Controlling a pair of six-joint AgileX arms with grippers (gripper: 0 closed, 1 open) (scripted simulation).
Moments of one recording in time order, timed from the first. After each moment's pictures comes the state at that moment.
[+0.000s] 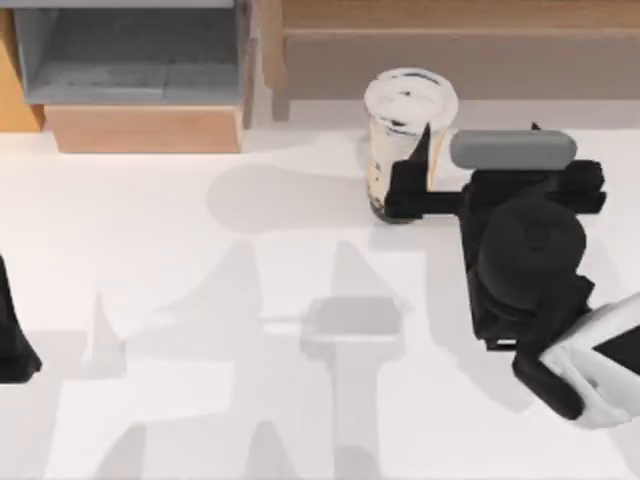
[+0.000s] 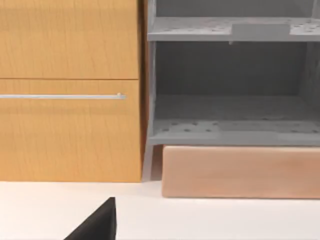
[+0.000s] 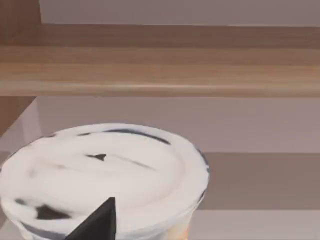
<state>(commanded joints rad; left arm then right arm) 0.00 0.00 0.00 0.00 0.00 0.00 0.69 1.92 0.65 1.25 0.74 0.01</state>
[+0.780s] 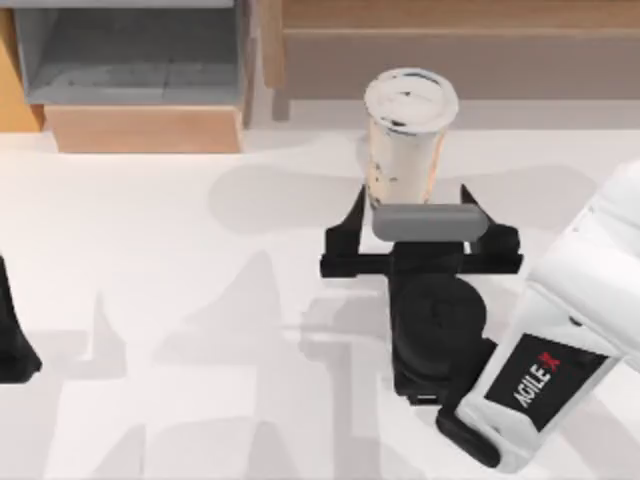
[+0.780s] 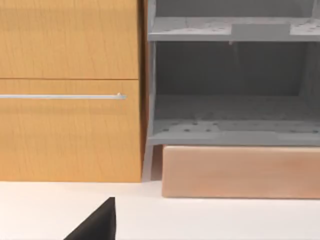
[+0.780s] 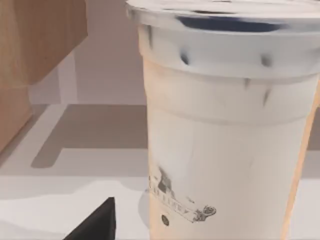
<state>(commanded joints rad) 0.00 0.00 0.00 0.00 0.00 0.00 0.82 2.27 0.76 1.49 0.87 0.01</state>
